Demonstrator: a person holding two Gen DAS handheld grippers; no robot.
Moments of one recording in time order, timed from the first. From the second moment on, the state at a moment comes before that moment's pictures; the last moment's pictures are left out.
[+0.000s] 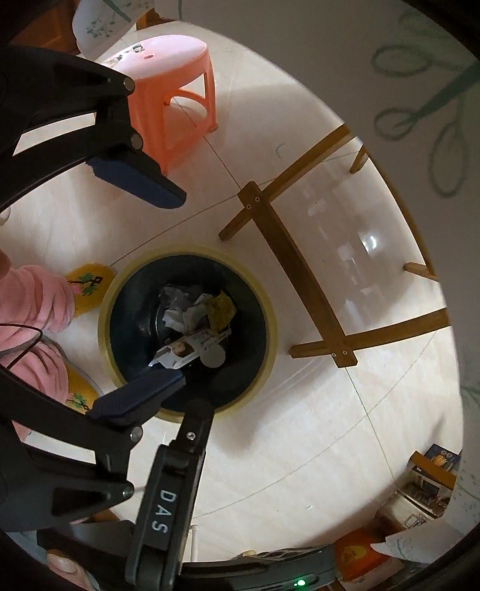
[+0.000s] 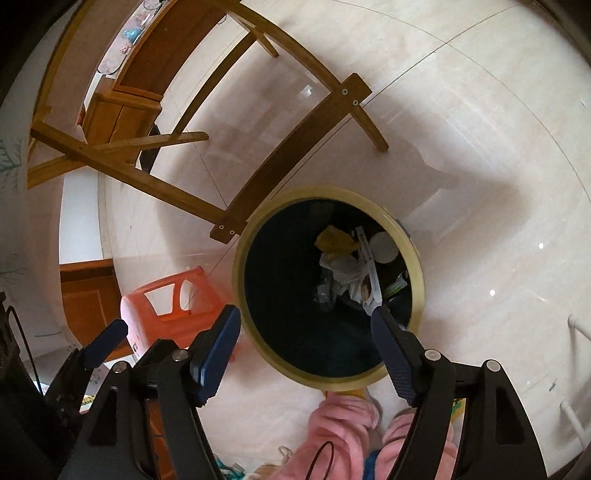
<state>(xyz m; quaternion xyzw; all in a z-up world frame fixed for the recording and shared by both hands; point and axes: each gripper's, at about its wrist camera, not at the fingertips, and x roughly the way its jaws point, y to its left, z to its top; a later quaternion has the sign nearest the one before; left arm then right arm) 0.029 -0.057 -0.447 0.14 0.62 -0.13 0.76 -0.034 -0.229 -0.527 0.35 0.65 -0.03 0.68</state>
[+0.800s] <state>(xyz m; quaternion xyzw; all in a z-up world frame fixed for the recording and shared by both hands) -0.038 -0.057 -0.188 0.14 0.59 -0.16 0.78 -0.094 -0.235 -0.265 0.34 0.61 -0.02 0.71</state>
